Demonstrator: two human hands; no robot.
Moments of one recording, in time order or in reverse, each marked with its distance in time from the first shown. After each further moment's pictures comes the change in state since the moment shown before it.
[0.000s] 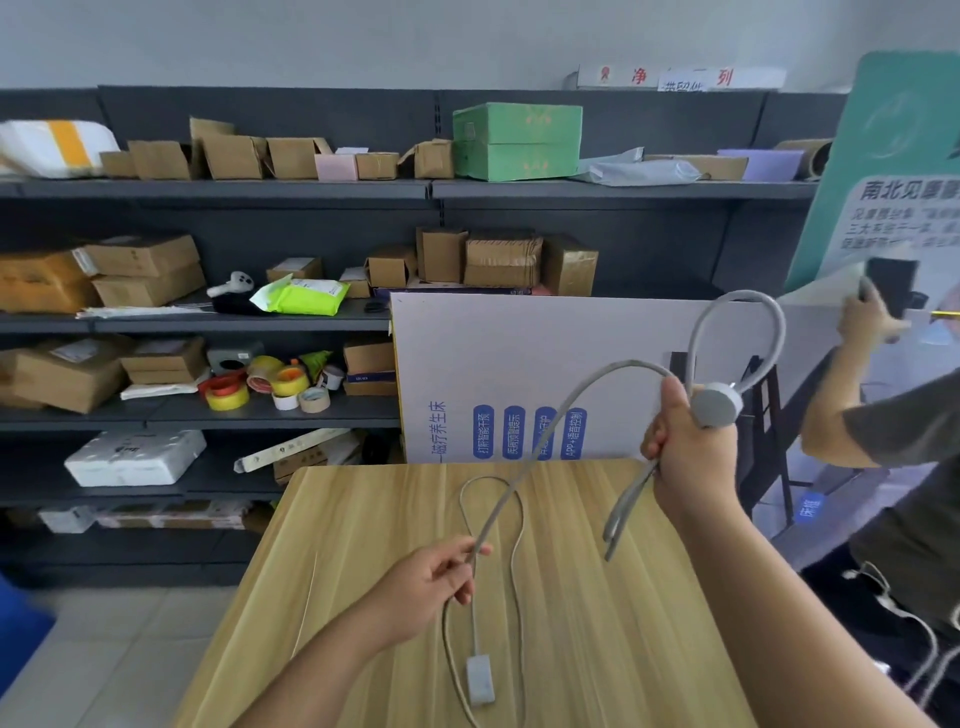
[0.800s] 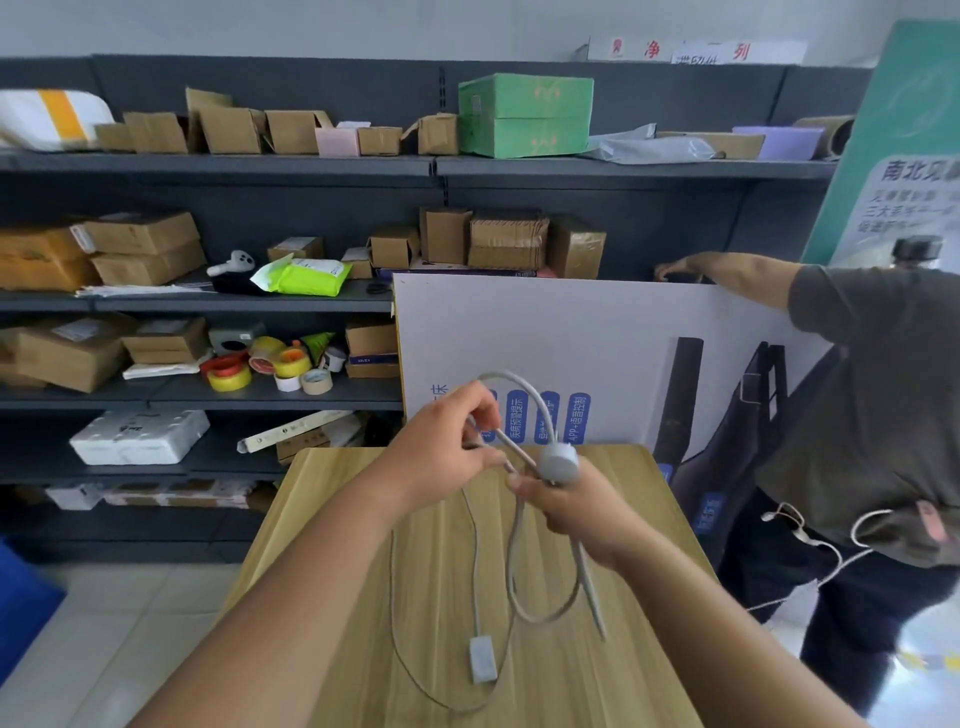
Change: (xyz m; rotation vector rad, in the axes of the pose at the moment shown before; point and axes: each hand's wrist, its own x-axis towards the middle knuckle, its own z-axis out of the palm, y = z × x) left_hand 0.030 0.104 -0.044 0.332 0.281 0.314; right_hand -0.051 0.054 0.029 -0.451 -0.747 0.197
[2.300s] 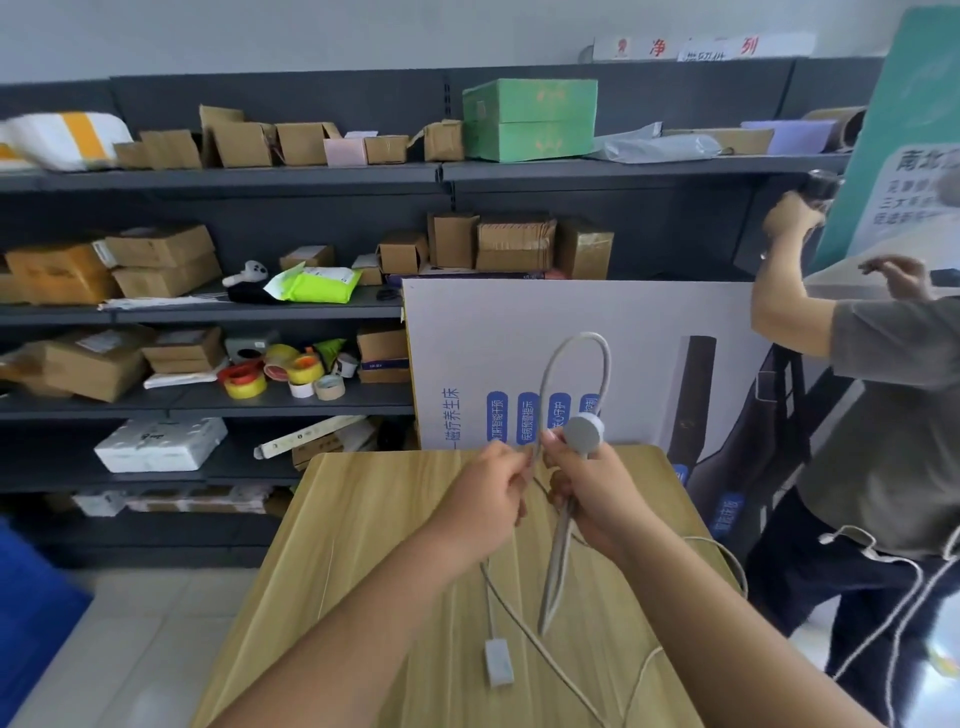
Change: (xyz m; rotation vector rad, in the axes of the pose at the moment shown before) left_hand -0.011 -0.011 0.064 -0.086 0.012 -0.089; right_hand 0.017 0.002 0.000 0.394 0.193 0.035
